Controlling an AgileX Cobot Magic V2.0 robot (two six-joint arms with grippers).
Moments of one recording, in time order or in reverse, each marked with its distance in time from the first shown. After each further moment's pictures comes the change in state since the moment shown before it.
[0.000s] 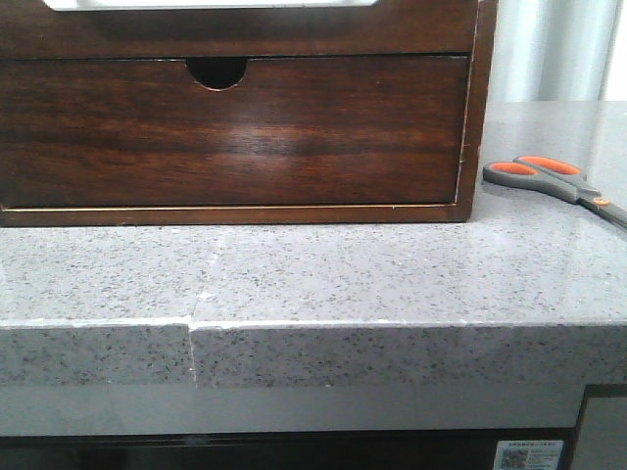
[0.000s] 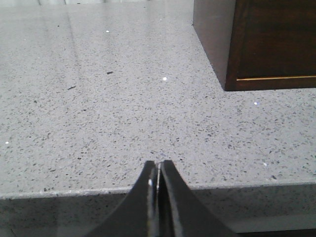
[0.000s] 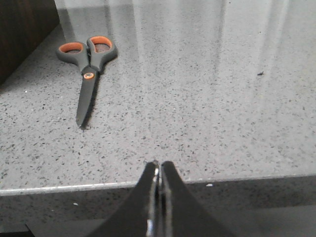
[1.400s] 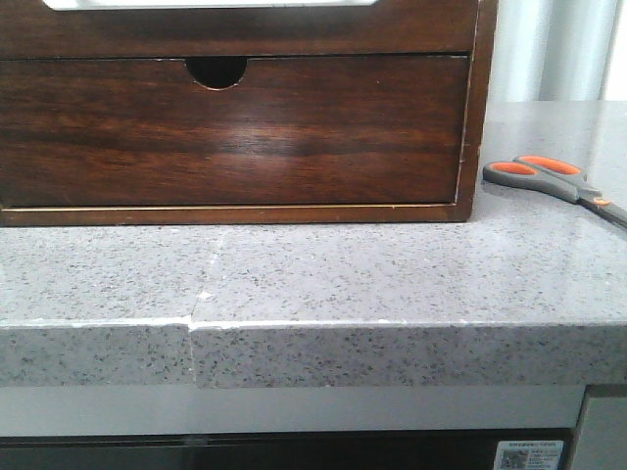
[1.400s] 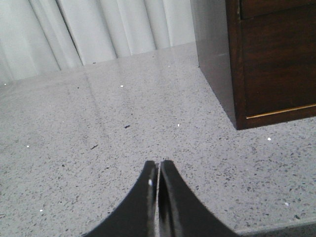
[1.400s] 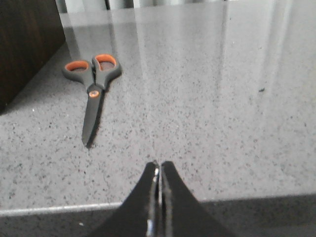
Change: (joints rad) left arm 0.000 0.000 0.000 0.173 -0.156 0.000; right arm 0.000 0.000 0.000 0.016 -0.072 0.000
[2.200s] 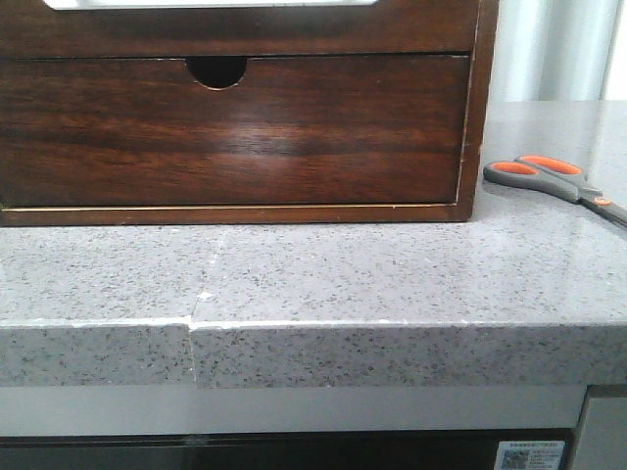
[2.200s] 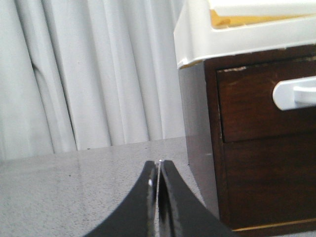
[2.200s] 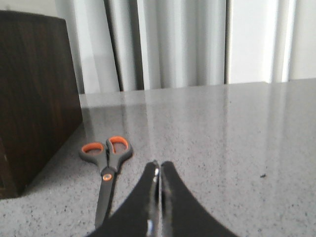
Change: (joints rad) left arm 0.000 0.000 -0.002 -0.083 -0.323 -0.030; right arm 0.000 0.000 0.000 0.000 -0.235 0.000
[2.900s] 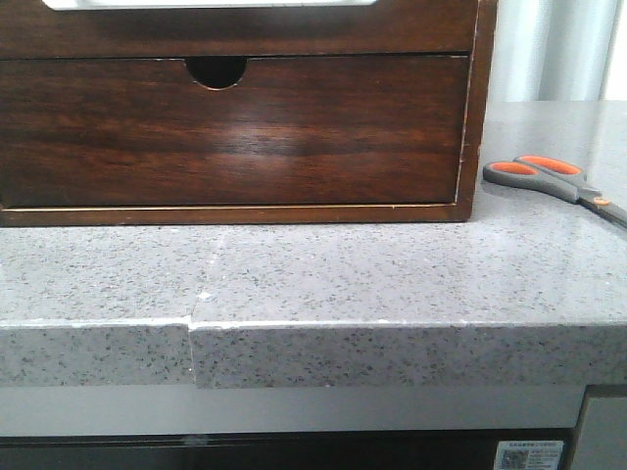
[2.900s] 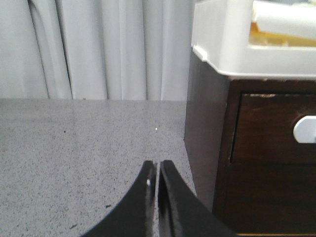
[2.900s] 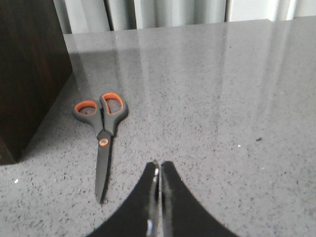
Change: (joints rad) left arm 0.000 0.326 -0.380 -0.090 0.328 -0.031; right arm 0.004 0.250 -0.246 0.000 0.273 0.000
